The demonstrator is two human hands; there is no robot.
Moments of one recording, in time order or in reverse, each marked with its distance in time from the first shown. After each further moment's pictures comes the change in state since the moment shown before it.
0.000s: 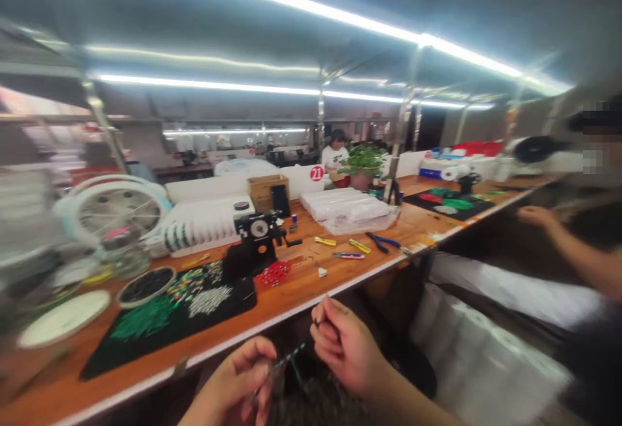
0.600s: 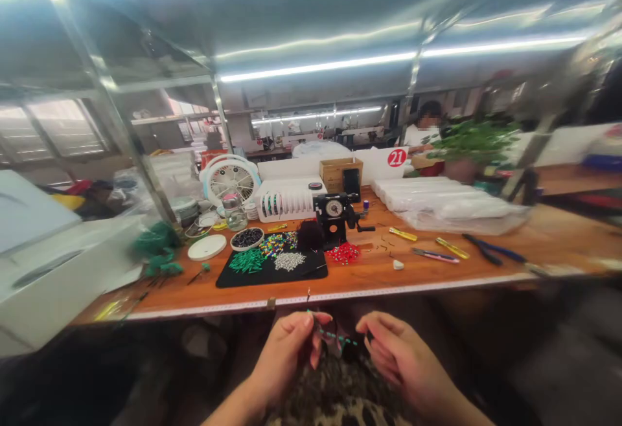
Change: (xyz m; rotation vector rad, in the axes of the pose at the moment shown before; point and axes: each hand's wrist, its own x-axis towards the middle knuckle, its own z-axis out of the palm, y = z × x) left_hand -0.031 -0.019 -0.010 0.072 0.292 0.304; right_hand -0.024 0.031 -0.001 -0.422 0.024 0.285
